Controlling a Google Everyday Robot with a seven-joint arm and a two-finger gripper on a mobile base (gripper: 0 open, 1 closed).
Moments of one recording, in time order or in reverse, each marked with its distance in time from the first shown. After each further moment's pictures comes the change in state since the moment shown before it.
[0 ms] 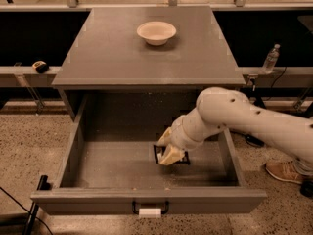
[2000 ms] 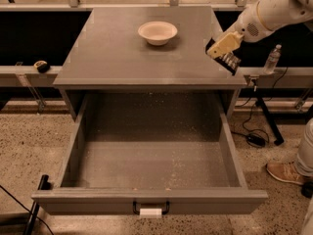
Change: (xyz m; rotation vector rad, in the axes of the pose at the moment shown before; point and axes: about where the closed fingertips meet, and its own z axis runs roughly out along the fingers) arm 0.045 -0.231 -0.282 0.405 -0.089 0.499
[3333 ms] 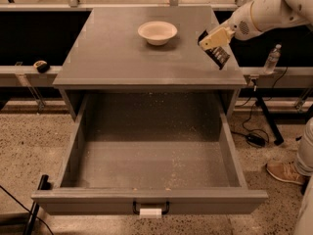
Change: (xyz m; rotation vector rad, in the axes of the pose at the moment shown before) arm -0.026 -0.016 0.020 0.020 -0.140 0.085
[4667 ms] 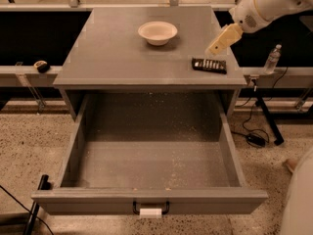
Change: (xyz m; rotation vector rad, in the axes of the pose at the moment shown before) arm -0.002 -0.006 -0.021 0.005 0.106 -0.176
